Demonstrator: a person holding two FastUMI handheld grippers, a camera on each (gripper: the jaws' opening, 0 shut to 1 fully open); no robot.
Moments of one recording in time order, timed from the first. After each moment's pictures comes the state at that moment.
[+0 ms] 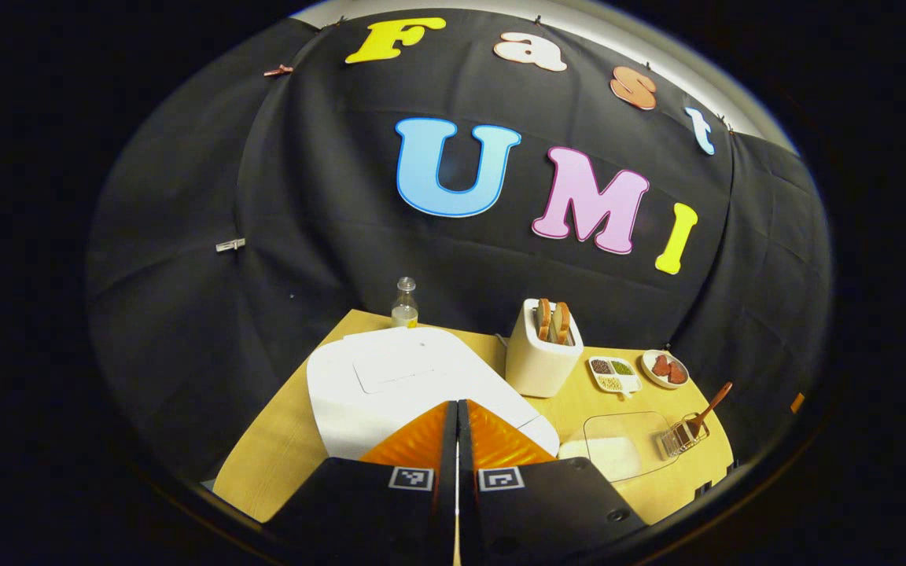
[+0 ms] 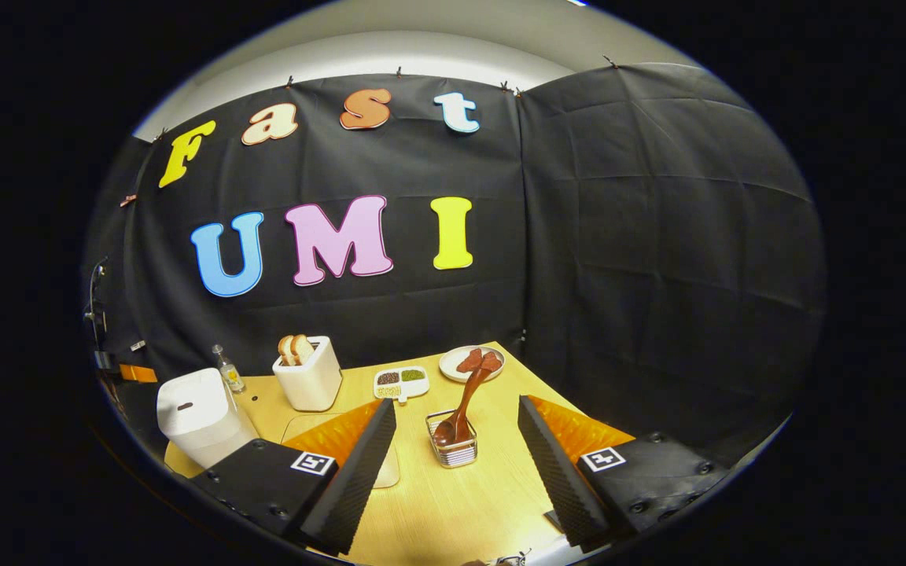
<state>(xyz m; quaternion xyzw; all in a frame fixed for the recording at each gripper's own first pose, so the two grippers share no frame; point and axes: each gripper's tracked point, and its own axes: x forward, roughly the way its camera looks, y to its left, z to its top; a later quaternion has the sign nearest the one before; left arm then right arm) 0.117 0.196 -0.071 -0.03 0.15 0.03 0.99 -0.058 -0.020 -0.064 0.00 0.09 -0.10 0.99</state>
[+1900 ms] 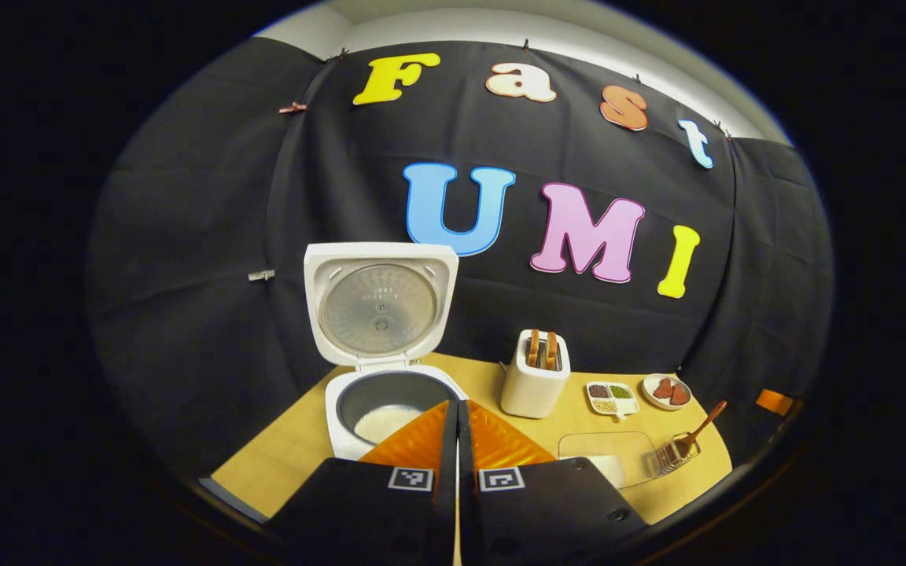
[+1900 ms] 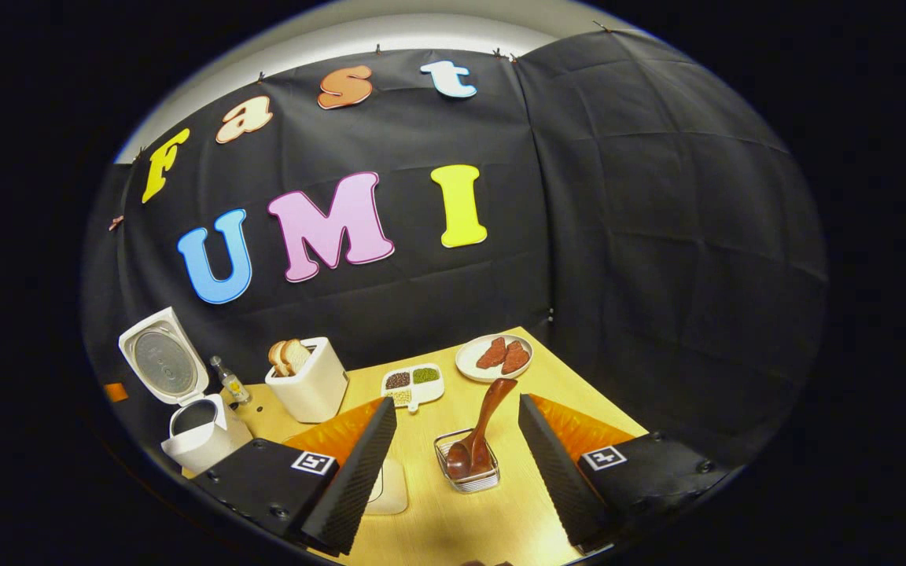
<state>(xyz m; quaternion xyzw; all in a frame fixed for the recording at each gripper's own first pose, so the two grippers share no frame) 0.046 0.119 -0.028 -0.04 0.09 0.09 0.99 0.077 -0.046 -0.096 0.05 0.14 -0.05 0.99</state>
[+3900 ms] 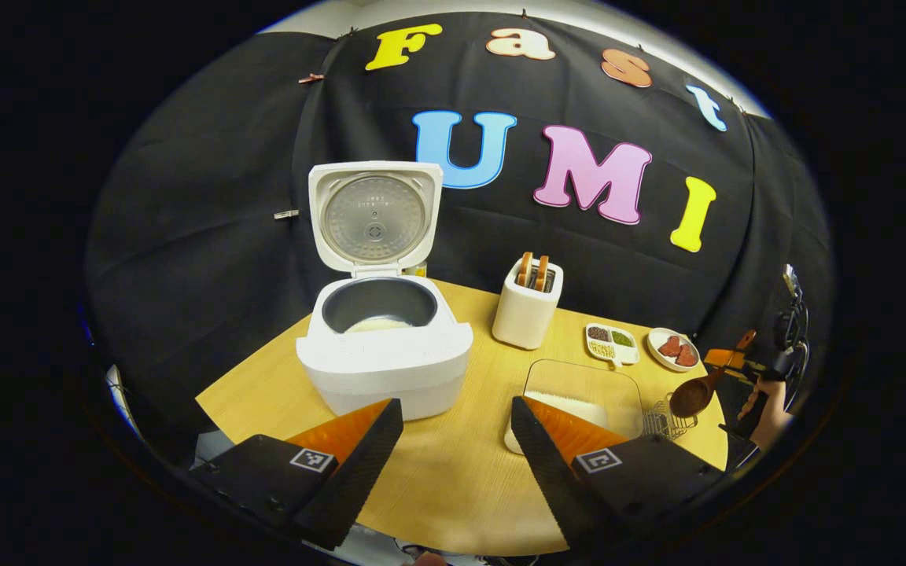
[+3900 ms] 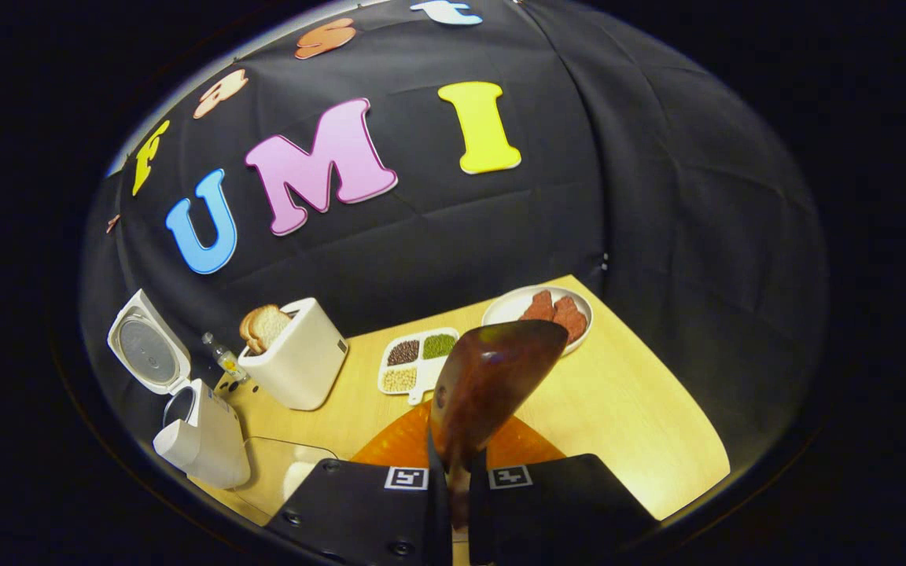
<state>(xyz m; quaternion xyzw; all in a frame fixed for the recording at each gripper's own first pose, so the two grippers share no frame) 0.007 0.037 -0.125 -0.04 0.16 0.14 0.98 0.210 -0.052 -0.175 0.07 0.22 0.03 0.97</state>
